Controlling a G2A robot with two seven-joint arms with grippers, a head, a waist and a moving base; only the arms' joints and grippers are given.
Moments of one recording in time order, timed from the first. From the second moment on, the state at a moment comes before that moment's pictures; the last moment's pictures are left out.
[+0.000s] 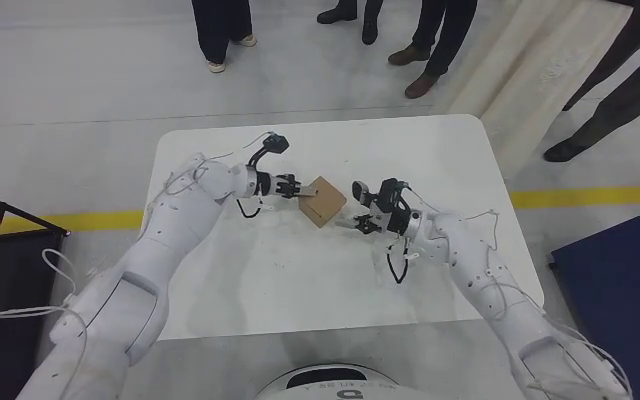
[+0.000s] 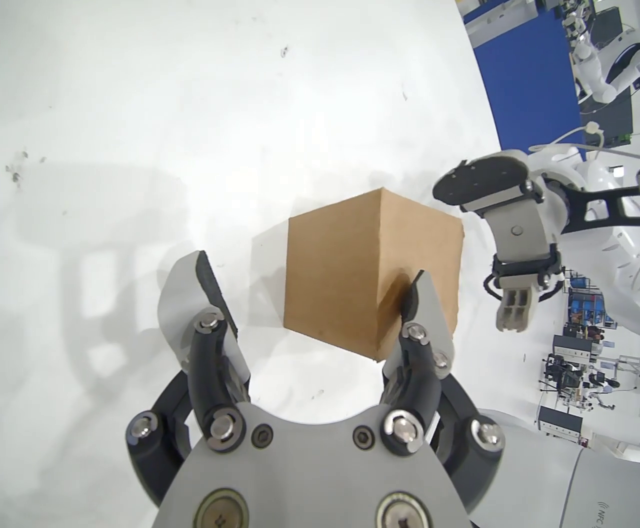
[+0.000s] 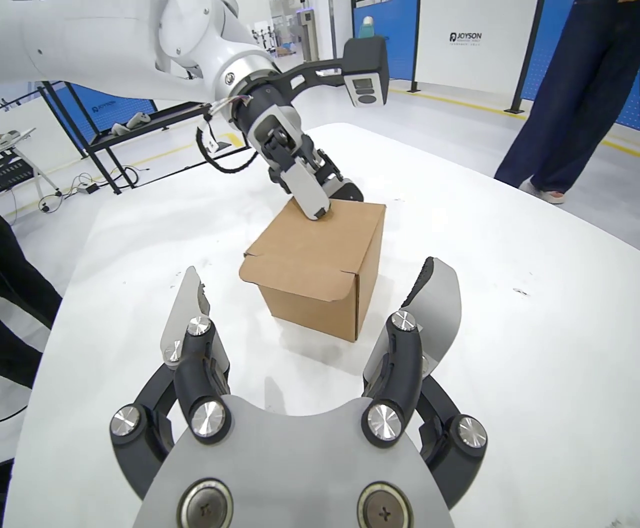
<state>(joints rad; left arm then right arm) 0.66 -1.29 -0.77 -0.72 0.24 -0.57 -0.89 -1.12 -1.18 1.01 -1.07 -1.25 -0.90 -0.36</state>
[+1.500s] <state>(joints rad) 0.73 -1.26 -0.81 -0.82 0.24 -0.57 -0.92 -1.09 -1.22 0.97 -1.01 -1.27 -0.61 -0.30</state>
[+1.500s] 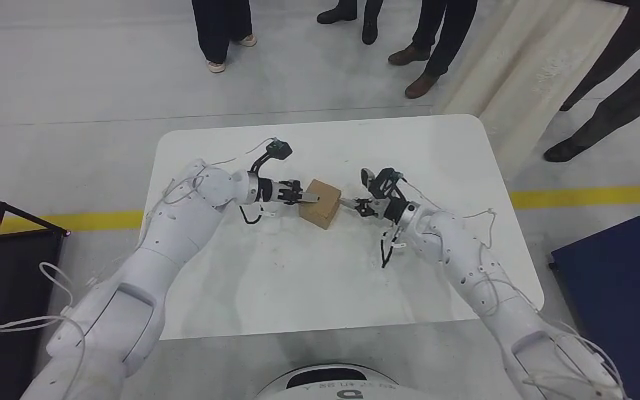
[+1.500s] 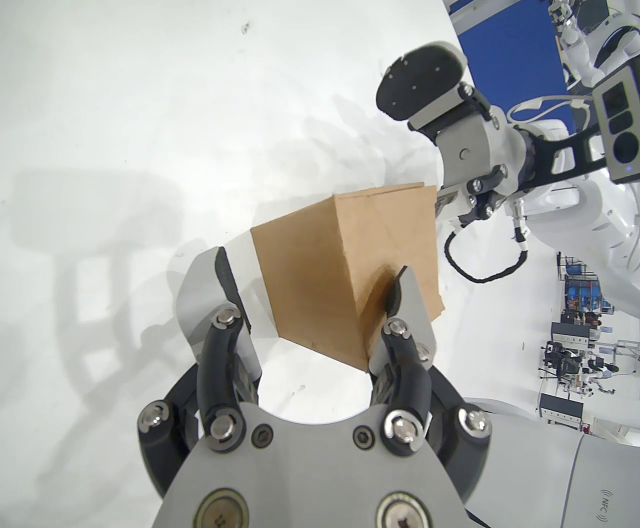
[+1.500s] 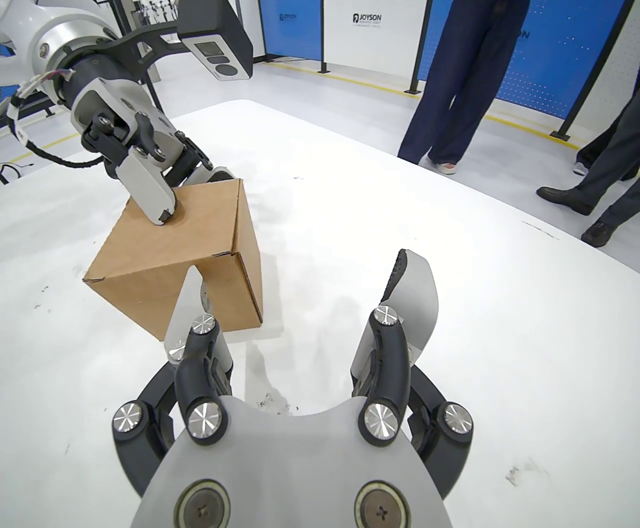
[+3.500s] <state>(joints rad) 0.78 -1.30 -0.90 -0.68 -0.35 -0.56 -1.04 -1.14 -1.20 0.99 -1.18 -1.32 -0.72 -0.35</state>
